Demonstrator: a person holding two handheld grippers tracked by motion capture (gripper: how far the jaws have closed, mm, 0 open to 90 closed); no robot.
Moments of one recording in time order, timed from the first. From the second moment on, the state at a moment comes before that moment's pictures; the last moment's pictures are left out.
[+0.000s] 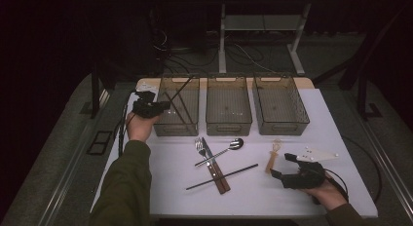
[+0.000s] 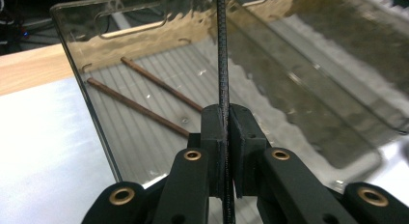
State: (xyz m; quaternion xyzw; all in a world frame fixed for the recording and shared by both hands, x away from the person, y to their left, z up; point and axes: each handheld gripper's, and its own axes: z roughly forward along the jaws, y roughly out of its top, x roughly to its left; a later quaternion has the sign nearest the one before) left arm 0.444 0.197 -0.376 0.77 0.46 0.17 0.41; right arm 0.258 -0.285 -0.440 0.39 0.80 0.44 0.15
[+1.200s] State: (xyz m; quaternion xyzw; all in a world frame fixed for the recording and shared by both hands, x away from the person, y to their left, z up) left arm 0.451 0.184 -0.375 0.77 0.44 0.16 0.42; right arm 0.257 -0.286 -0.440 0.39 0.79 0.44 0.15
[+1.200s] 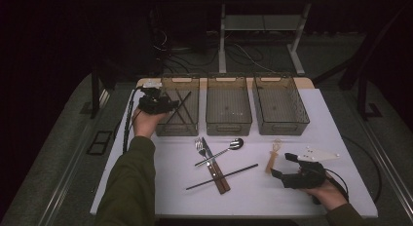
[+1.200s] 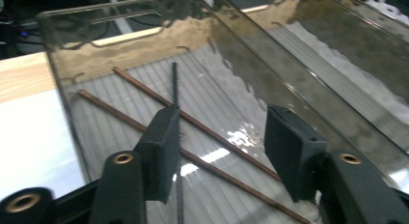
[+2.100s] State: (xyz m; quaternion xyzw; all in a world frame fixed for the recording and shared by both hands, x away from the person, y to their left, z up) left arm 0.362 0.148 -0.375 0.83 0.32 0.12 0.44; right arm 0.257 -0.286 -0.439 0.39 0.79 0.44 0.15
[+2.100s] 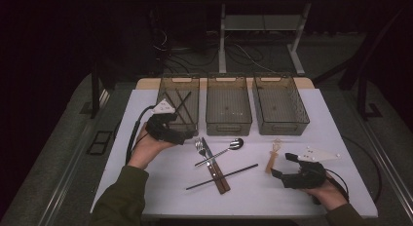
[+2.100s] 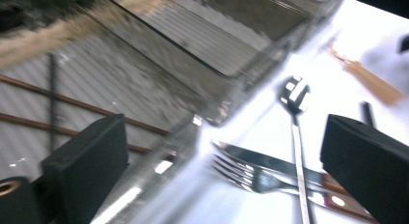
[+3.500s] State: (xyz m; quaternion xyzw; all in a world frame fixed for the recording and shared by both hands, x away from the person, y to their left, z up) left arm 0.279 0.091 -0.433 0.90 0.18 0.00 0.39; right arm 0.257 -0.284 -0.441 0.39 0.80 0.44 0.15
